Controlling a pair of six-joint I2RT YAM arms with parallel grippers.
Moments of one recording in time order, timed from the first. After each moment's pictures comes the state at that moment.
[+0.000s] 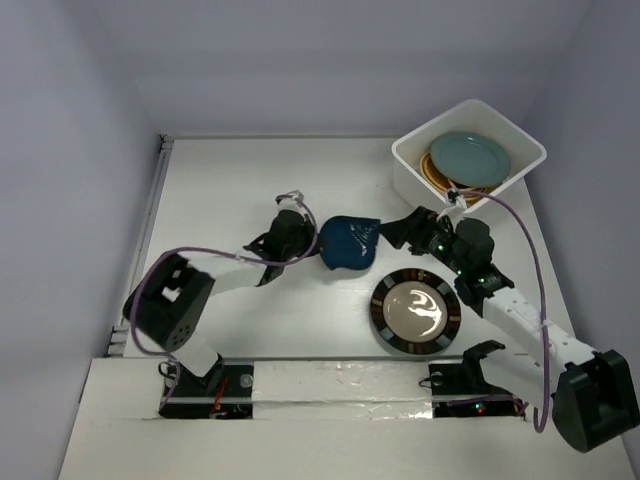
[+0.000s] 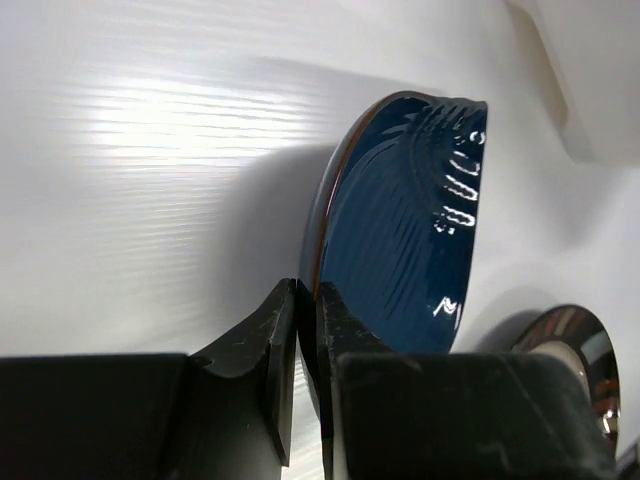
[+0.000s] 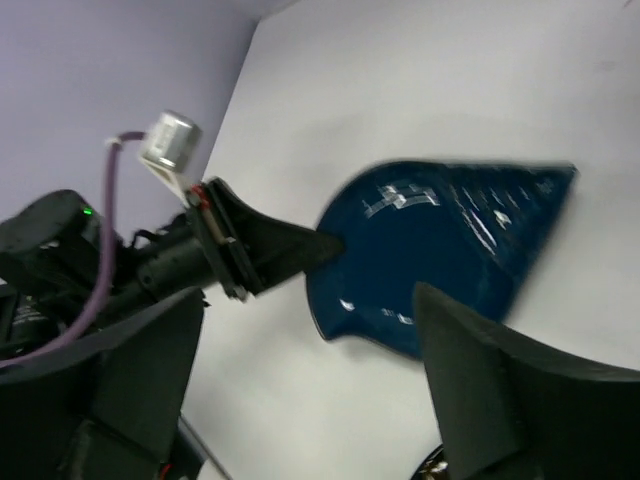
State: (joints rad) left arm -0.67 1.65 0.76 0.33 -0.05 -0.75; right arm 0.33 0.95 0.50 0.33 -0.27 0.76
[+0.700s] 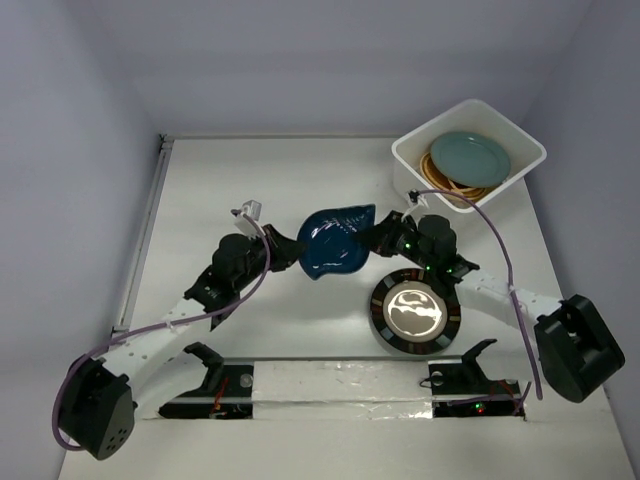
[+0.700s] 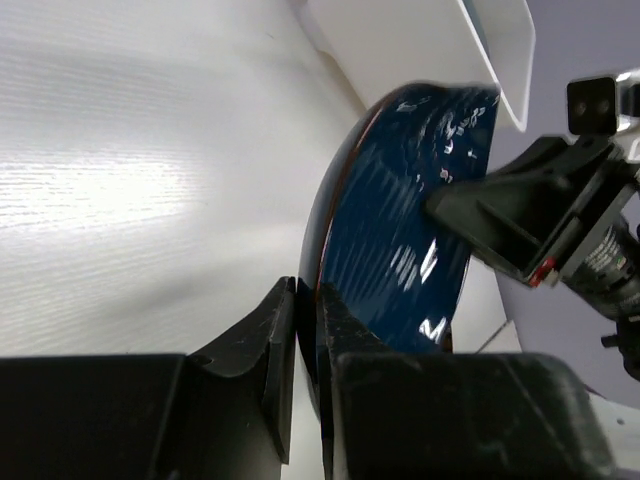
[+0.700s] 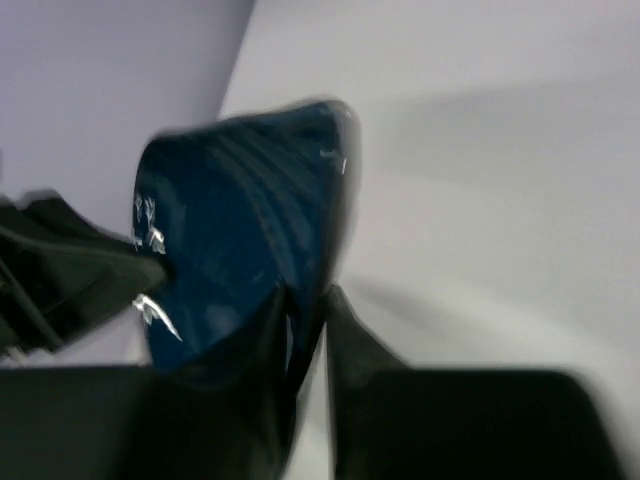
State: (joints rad) left arm -0.57 0.92 0.45 0.24 0.10 -0.83; right arm 0.55 1.25 0.56 0.47 -0.21 0.78
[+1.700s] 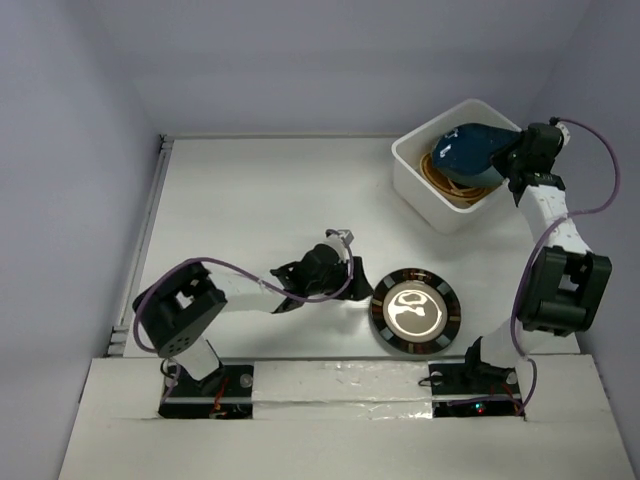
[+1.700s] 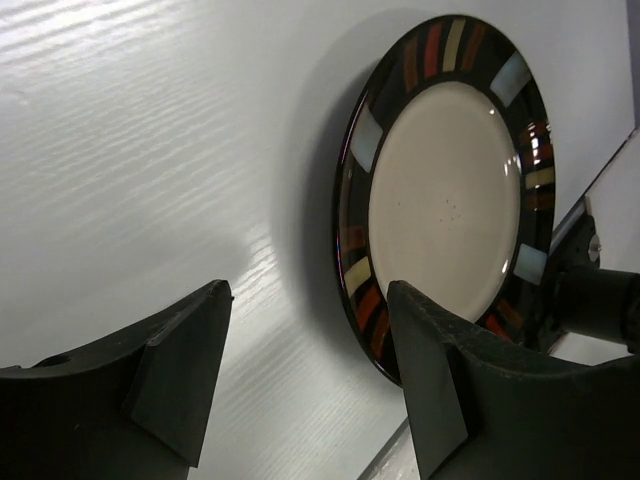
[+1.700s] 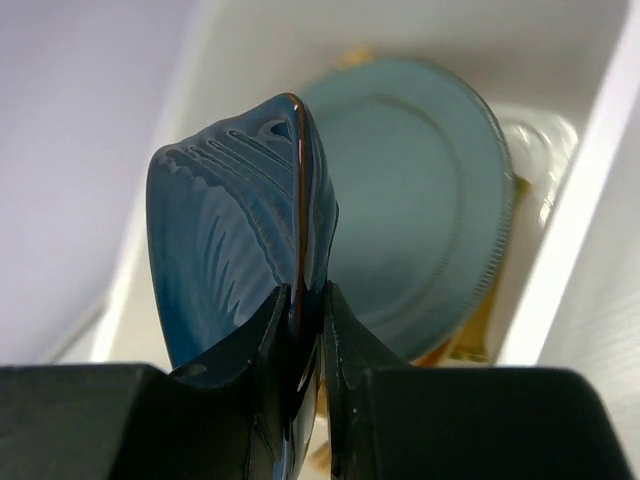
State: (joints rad) left arm -0.94 1.56 0.66 0.32 0.10 -0.77; right arm -0.22 1.57 1.32 -0.11 -0.01 0.66
